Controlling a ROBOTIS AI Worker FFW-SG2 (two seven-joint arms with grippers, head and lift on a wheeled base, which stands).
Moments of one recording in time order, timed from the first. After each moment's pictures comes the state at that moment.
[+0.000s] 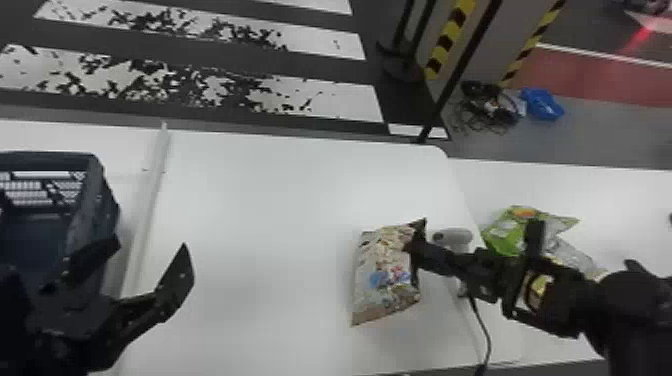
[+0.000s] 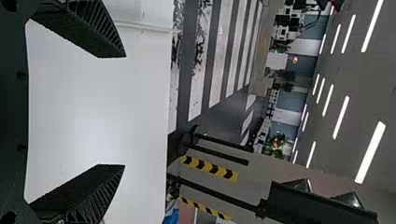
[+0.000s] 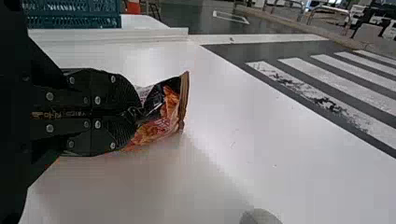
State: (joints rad) left arm 0.70 0.14 -0.07 -2.31 0.22 0.33 -0.14; right arm 0.00 -0.27 -0.59 -1.49 -0.84 1.39 0.38
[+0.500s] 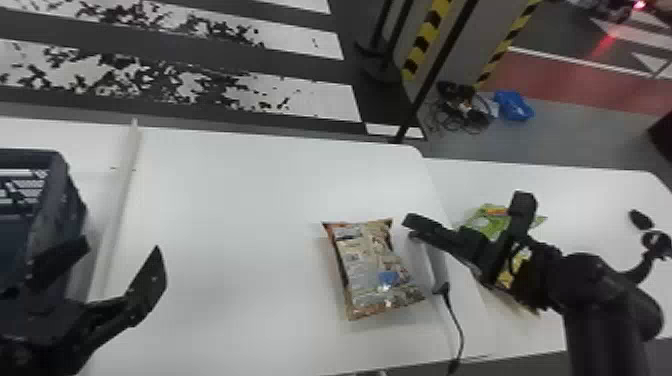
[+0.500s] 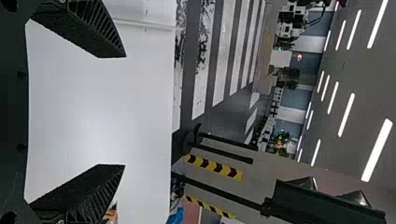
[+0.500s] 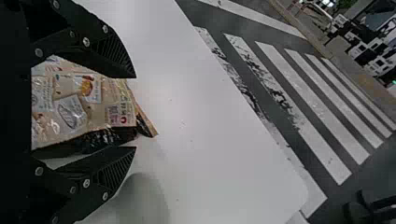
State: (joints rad) left arm 0.69 0.15 -0.07 -2.30 0.22 0.35 -0.14; right arm 0.02 -0.32 -0.48 -1.54 -0.58 1.04 0.47
